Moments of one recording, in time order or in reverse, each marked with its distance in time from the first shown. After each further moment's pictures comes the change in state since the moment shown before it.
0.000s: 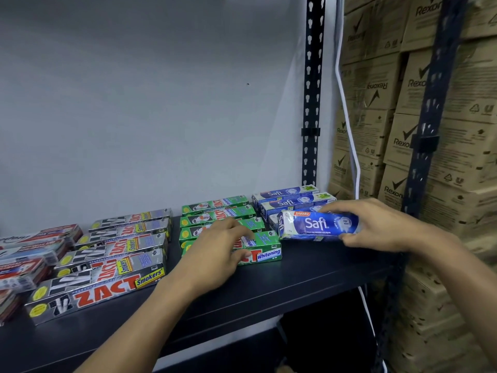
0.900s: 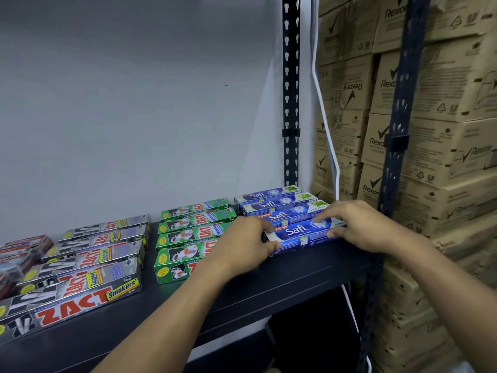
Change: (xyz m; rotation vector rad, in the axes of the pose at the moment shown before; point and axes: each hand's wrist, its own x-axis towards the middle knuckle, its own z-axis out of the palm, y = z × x) left_hand 0.062 0.061 0.030 -0.125 -0.067 -0.041; right_hand 0.005 0.029 0.016 -0.025 0.095 0.111
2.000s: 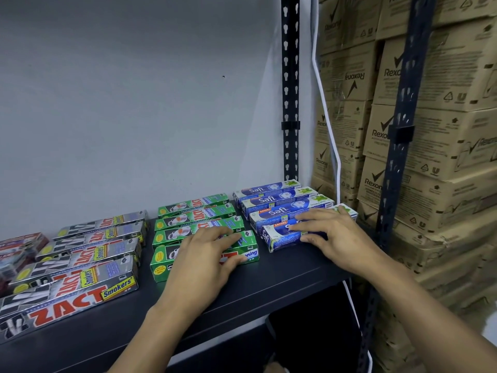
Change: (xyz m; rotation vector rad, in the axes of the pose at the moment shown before) left_hand -0.061 -0.053 0.002 0.165 0.245 0.003; right_hand -0.007 -0.021 0.059 0.134 0.257 -0.156
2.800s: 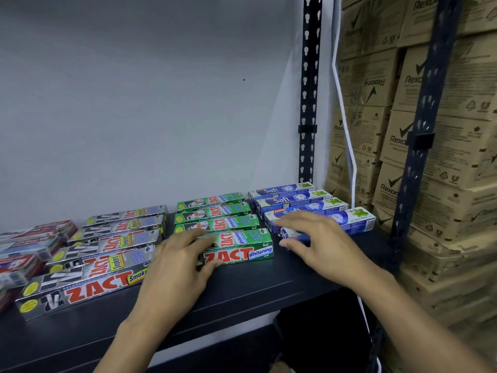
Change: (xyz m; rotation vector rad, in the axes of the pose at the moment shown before) left_hand -0.044 -0.029 -0.036 0.120 0.059 -0.150; right_hand 0.004 -0.075 0.003 0.099 0.015 -0.116
